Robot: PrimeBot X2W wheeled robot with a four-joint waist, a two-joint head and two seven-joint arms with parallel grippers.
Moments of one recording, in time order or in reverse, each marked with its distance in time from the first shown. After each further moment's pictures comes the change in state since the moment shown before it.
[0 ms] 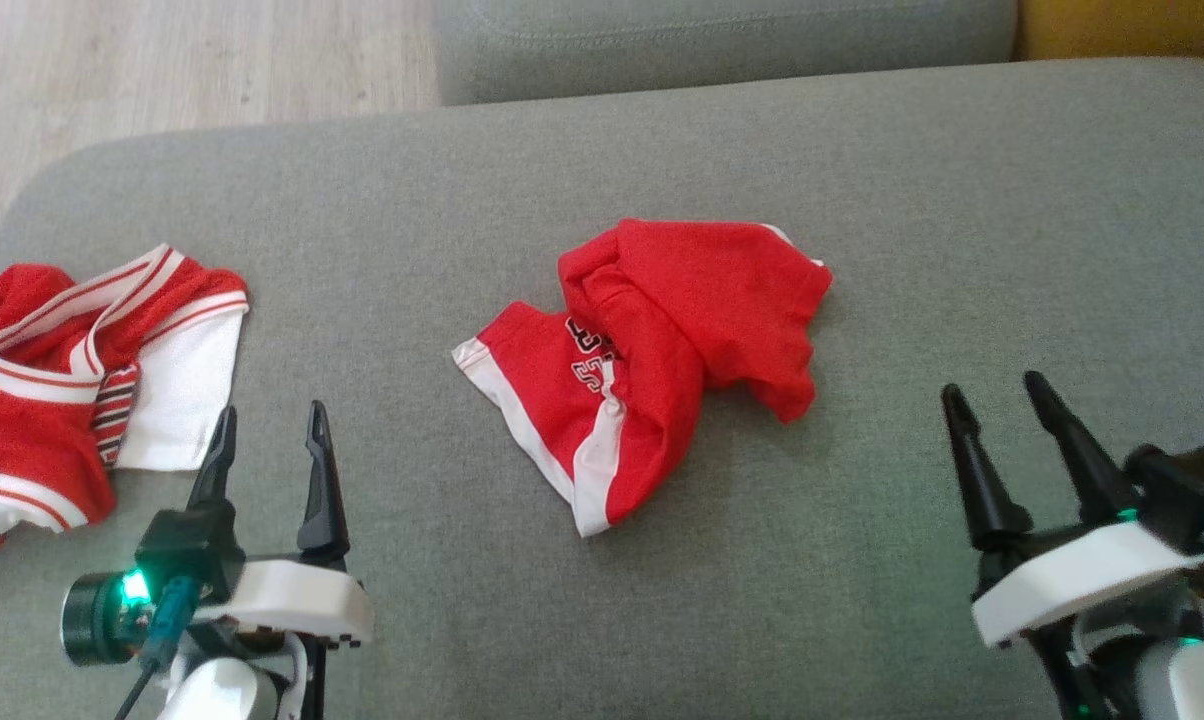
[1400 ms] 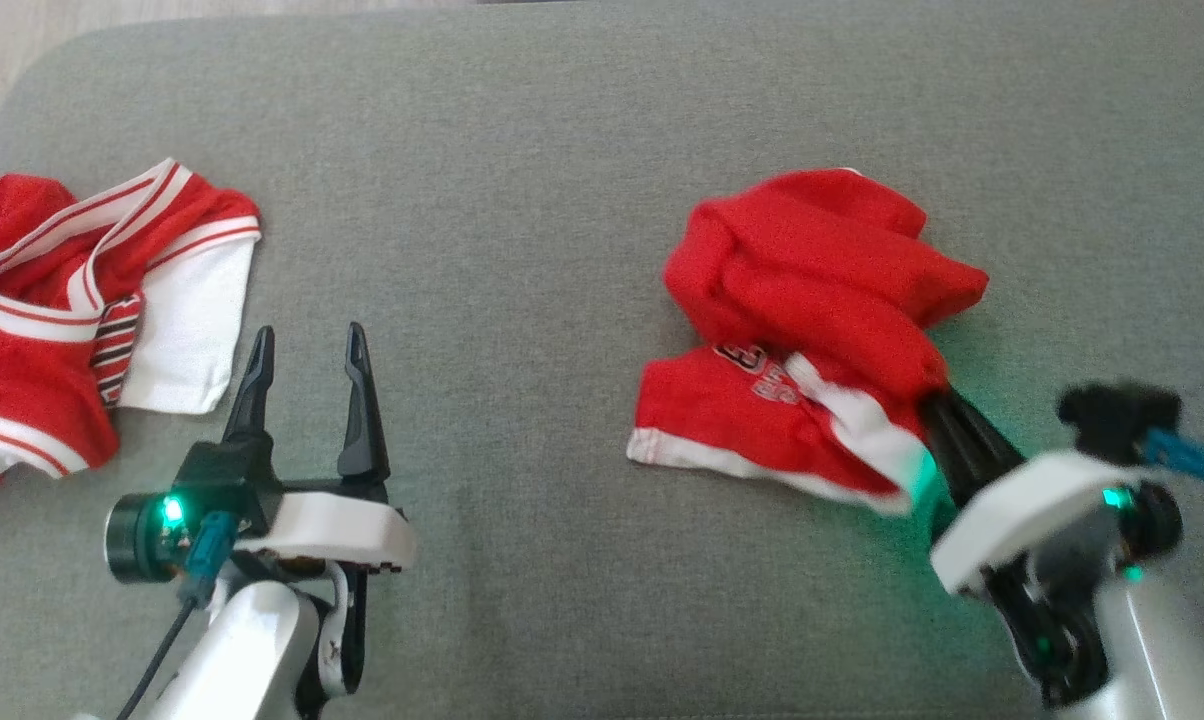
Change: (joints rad) left arm -0.148 -0.068 -0.038 0.087 0.000 -0.020 -0.061; right arm -0.188 -0.005 0.084 0.211 0.153 0.000 0.135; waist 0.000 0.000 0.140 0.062
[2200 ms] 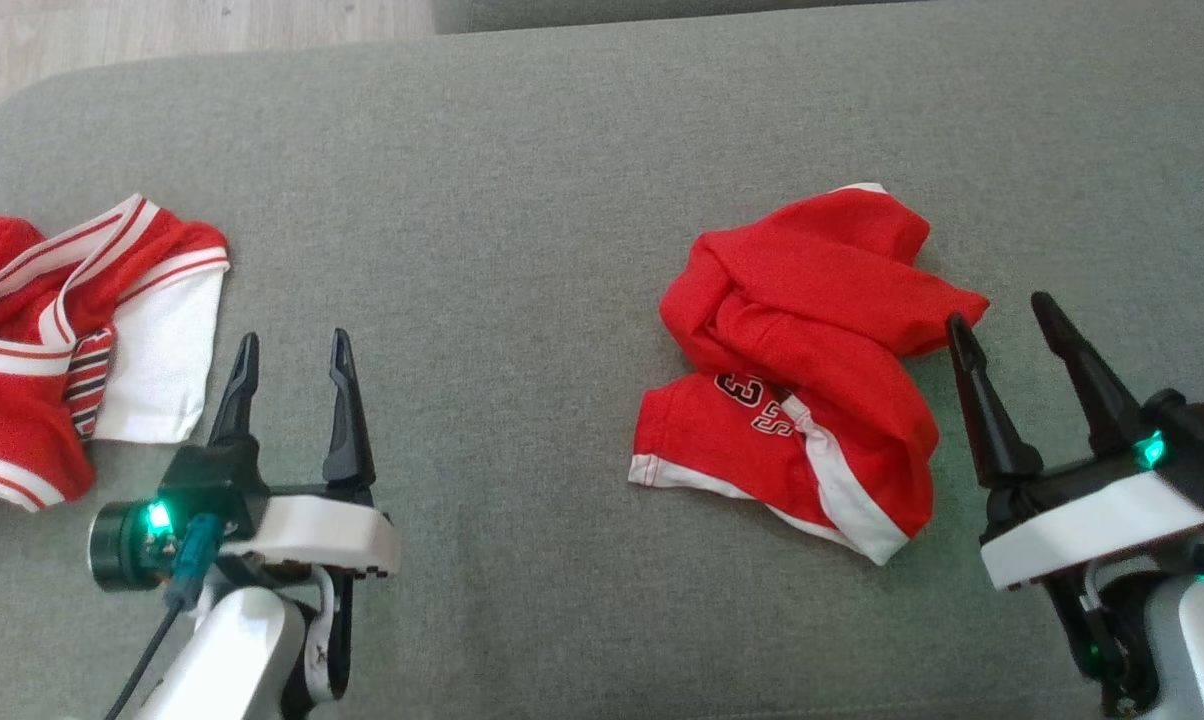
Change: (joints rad) left arm 0.009 0.026 -0.001 -0.014 -0.011 0.017 0.014; right arm 0.076 -0.077 -0.022 -0.180 -0.126 0.000 -0.226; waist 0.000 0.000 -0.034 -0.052
